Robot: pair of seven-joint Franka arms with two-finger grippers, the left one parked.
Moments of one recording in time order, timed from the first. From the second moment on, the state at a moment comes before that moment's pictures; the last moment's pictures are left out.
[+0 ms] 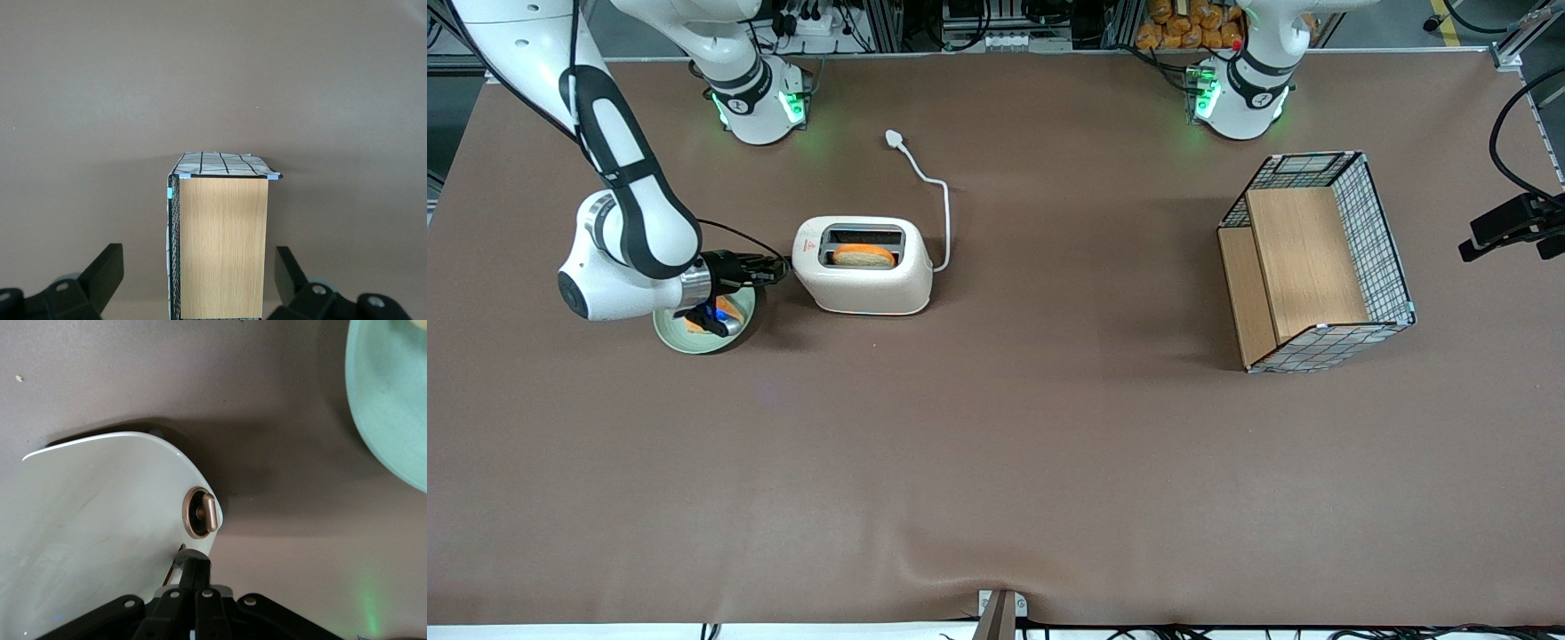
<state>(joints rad) -0.06 0.31 0.08 -2.21 0.56 1.89 0.01</state>
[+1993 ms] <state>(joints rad) -0.03 0.06 0.09 -1.89 0.10 1.73 0.01</state>
